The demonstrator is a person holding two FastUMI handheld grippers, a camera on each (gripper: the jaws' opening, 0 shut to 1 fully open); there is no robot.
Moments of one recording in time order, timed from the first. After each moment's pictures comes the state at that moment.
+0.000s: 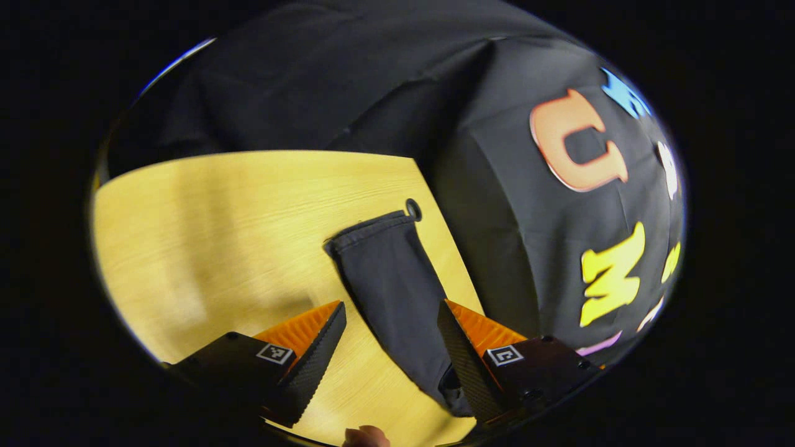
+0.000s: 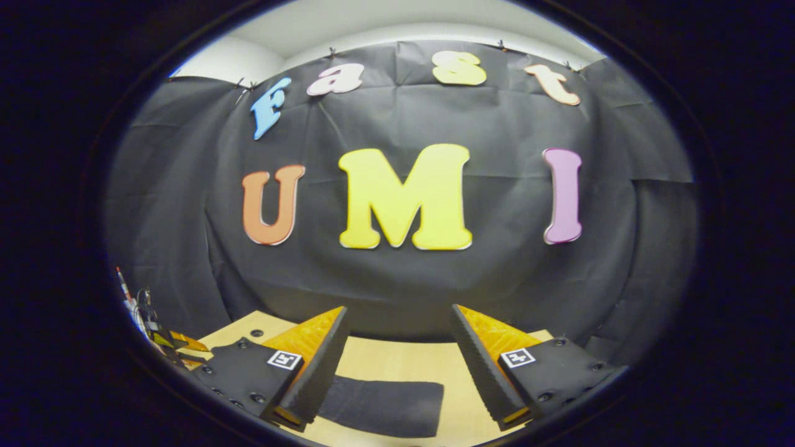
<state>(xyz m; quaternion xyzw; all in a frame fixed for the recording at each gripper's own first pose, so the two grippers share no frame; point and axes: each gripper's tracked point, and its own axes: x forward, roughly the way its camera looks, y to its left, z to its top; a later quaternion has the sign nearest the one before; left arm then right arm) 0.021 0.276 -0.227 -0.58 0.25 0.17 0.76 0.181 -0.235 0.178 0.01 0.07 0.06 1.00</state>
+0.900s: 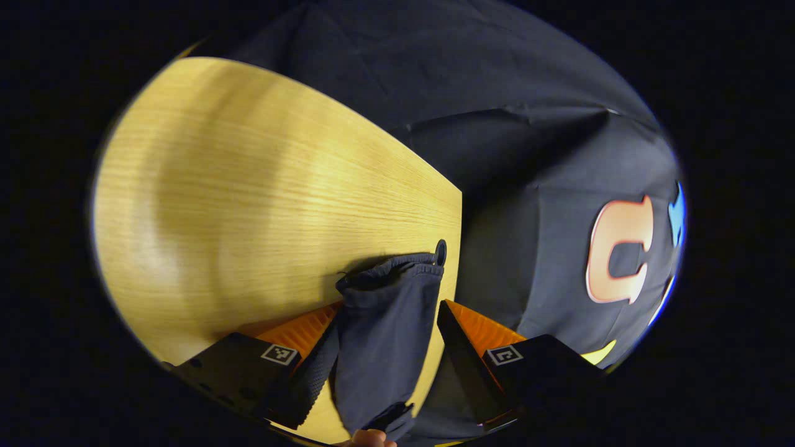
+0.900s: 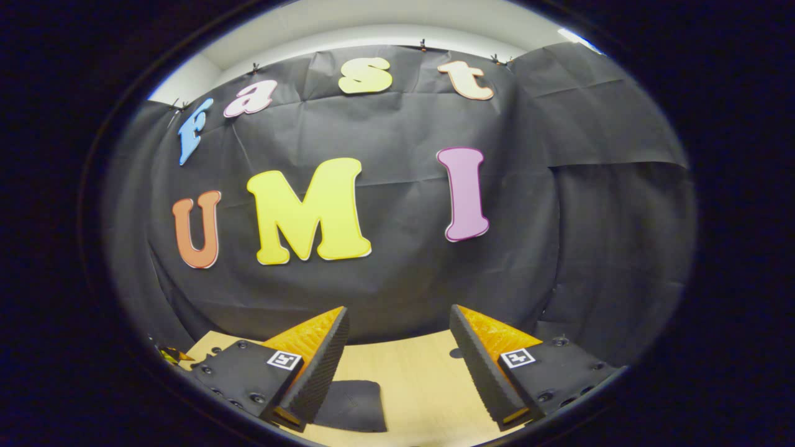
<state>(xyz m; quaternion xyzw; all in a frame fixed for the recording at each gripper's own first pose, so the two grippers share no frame) 0.094 0.316 -0.262 -0.73 0.17 0.23 0.62 0.159 -0.365 0.189 0.07 0.08 -0.08 0.99</state>
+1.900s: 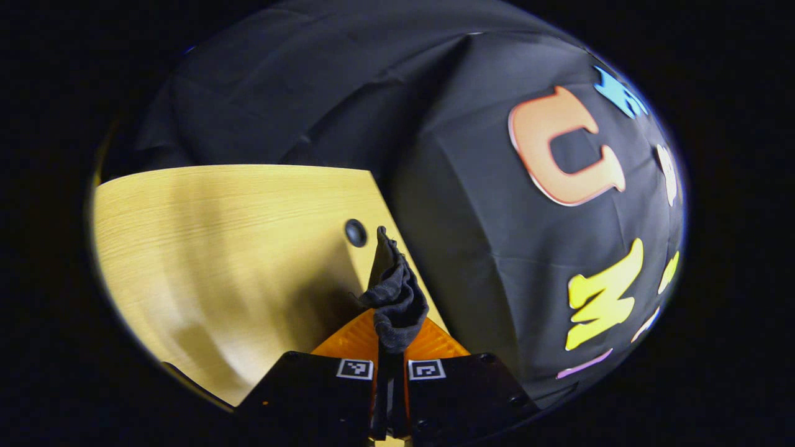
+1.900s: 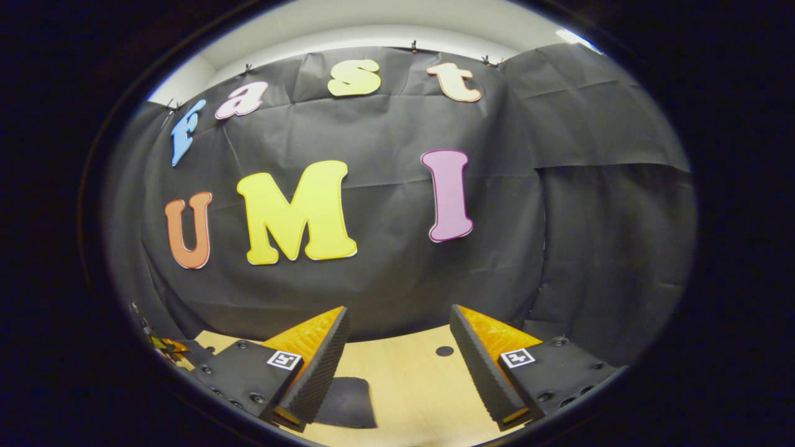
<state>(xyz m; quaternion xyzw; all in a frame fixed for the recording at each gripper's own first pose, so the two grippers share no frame) 0.127 0.242 -0.140 -0.52 0.20 0.12 0.82 0.140 -0.378 0.198 0.07 0.08 -0.10 0.99</state>
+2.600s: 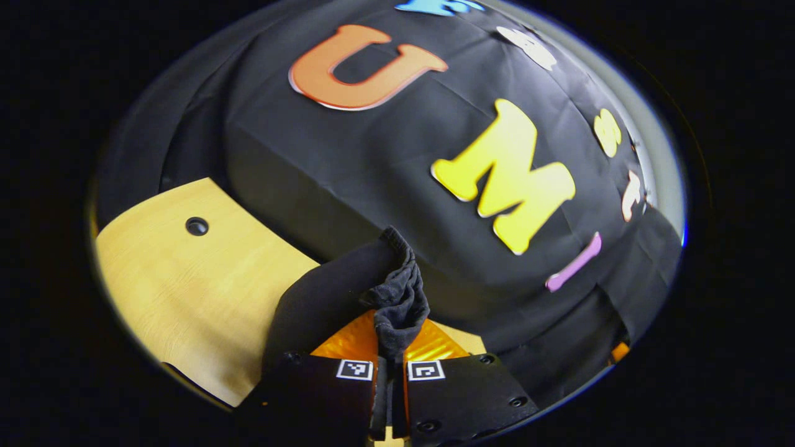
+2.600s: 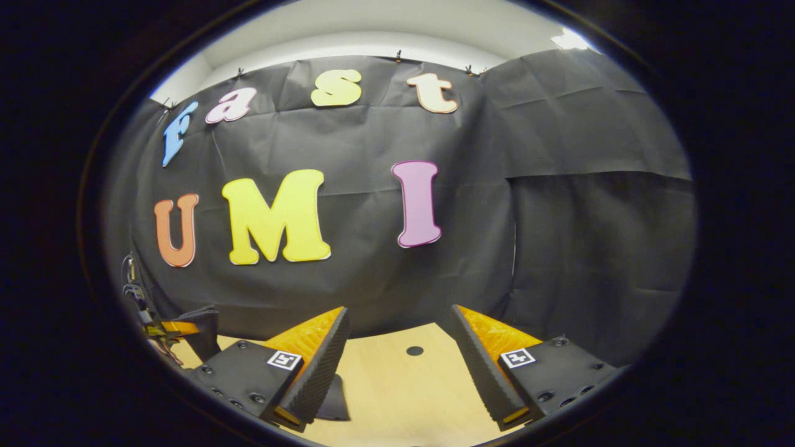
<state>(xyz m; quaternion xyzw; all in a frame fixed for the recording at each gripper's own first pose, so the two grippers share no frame) 0.161 0.008 -0.043 -0.30 0.19 -0.08 0.93 0.086 -0.427 0.206 0.05 0.07 -0.16 0.98</state>
